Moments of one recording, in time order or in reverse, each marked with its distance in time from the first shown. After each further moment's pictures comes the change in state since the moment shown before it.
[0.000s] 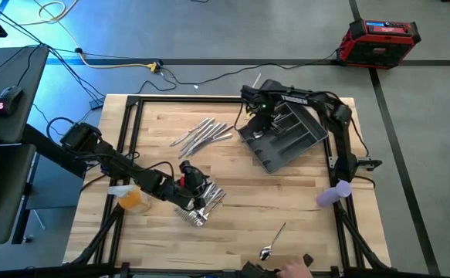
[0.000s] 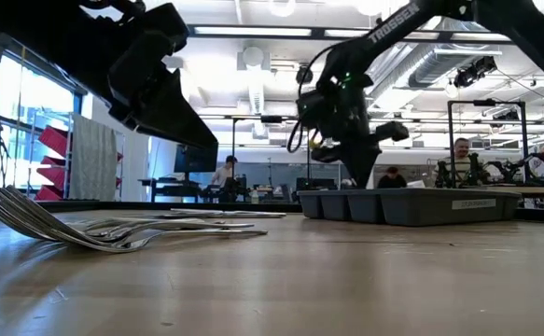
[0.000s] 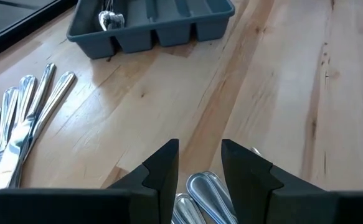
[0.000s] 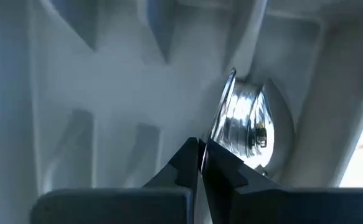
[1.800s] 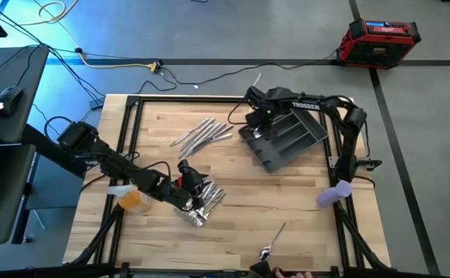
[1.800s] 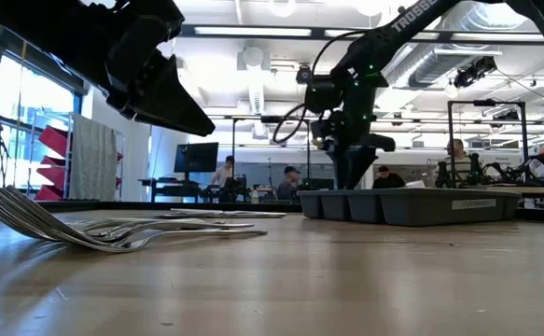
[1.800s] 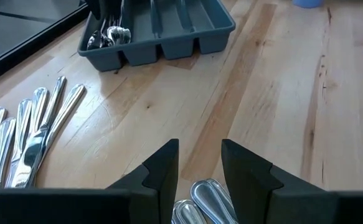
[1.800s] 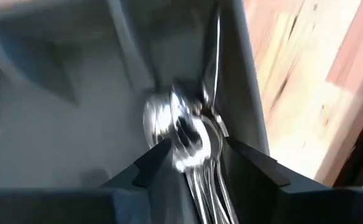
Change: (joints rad) left arm -0.022 -0.036 -0.001 -0.009 -0.045 0.018; right arm 0.039 -0.179 -0.248 0.414 0.076 0.443
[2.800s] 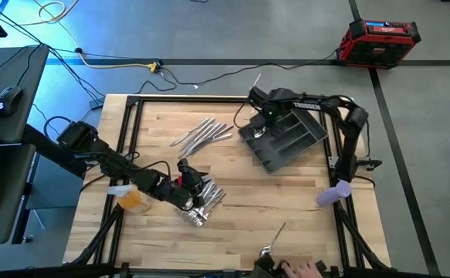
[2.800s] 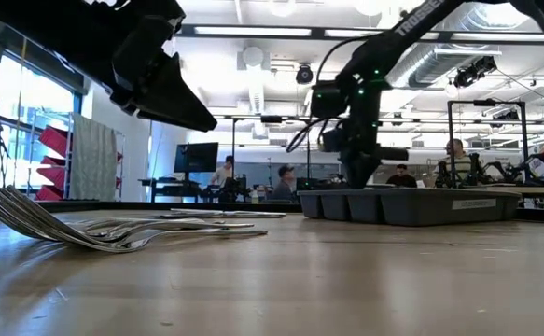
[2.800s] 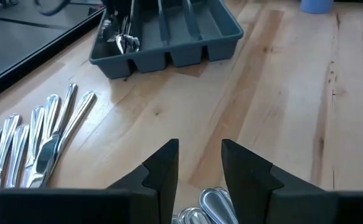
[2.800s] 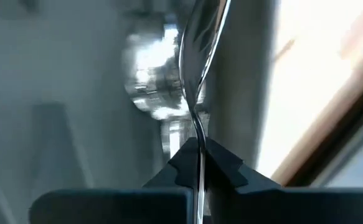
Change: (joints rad) left arm 0.001 -0.006 0.004 -0.001 -0.034 0.019; right arm -0.043 -0.001 -0.038 0.021 0.190 -0.245
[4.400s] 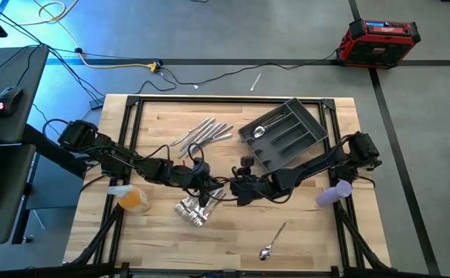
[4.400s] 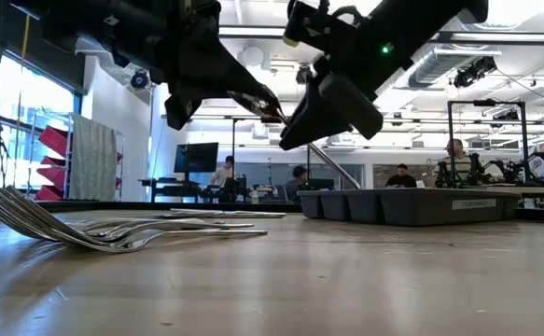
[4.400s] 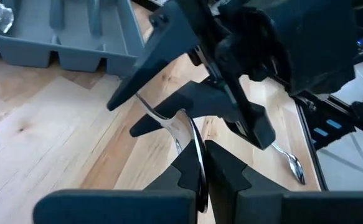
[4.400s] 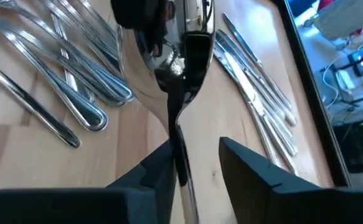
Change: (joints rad) left arm 0.179 -0.005 0.002 0.290 0.540 -0.153; right arm 0.892 -0.091 -0.254 0.676 0.517 1.057
